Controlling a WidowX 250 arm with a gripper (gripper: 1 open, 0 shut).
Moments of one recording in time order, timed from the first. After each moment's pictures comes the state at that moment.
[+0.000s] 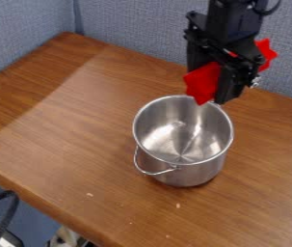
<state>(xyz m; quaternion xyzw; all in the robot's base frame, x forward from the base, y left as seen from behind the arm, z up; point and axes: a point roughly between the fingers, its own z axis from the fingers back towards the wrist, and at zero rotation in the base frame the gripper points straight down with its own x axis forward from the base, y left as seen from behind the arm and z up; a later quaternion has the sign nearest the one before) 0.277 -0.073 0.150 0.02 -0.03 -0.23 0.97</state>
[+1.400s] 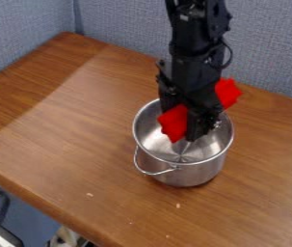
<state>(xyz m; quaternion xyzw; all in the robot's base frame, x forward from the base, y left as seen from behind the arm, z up) 0.275 -0.048 0.082 0.00 -0.03 -0.22 0.97</state>
